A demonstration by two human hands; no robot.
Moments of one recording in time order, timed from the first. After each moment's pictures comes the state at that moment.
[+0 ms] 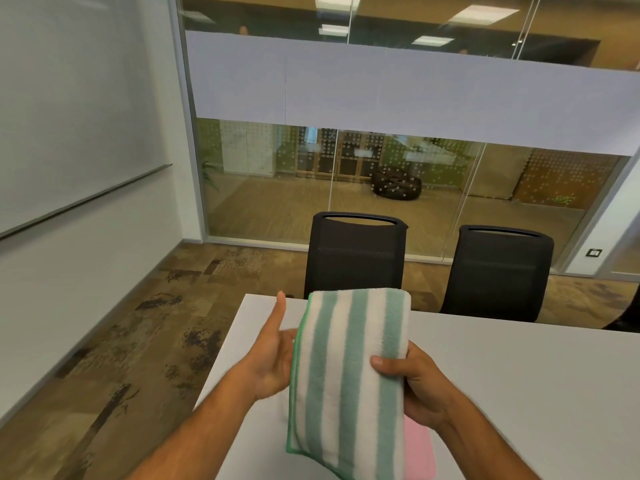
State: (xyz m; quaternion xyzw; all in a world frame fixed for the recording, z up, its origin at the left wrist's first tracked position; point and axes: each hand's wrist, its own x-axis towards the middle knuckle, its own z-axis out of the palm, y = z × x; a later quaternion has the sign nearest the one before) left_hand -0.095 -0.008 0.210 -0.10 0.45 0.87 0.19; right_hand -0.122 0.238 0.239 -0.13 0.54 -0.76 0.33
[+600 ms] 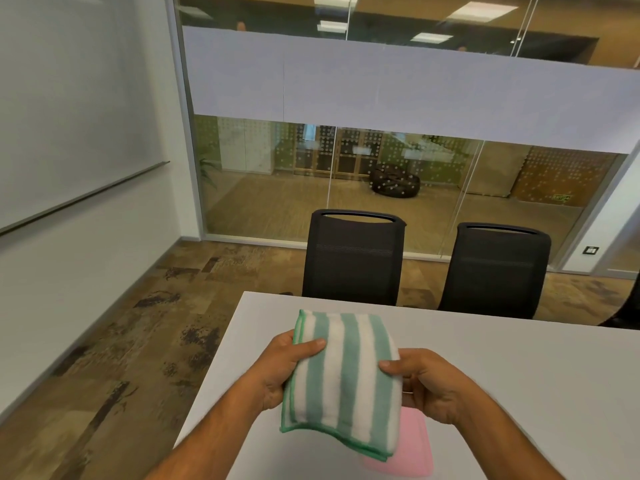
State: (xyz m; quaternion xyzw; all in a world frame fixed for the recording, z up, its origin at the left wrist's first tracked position) left_hand -0.081 0.012 0.202 -0.12 0.55 0.82 0.10; right_hand -0.131 0.257 0.241 0.03 0.66 -0.66 0.34
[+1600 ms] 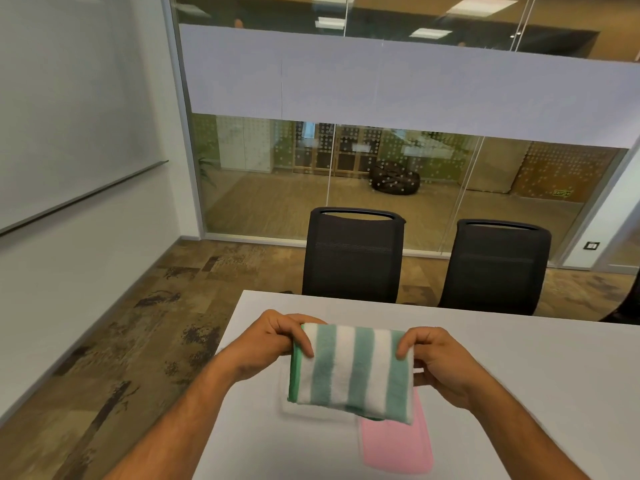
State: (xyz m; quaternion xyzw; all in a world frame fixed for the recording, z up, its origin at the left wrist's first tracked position) left_hand -0.087 -0.024 0.229 0.11 0.72 0.68 0.06; right_hand -0.153 0.278 0.243 -0.11 0.74 -0.63 0.23
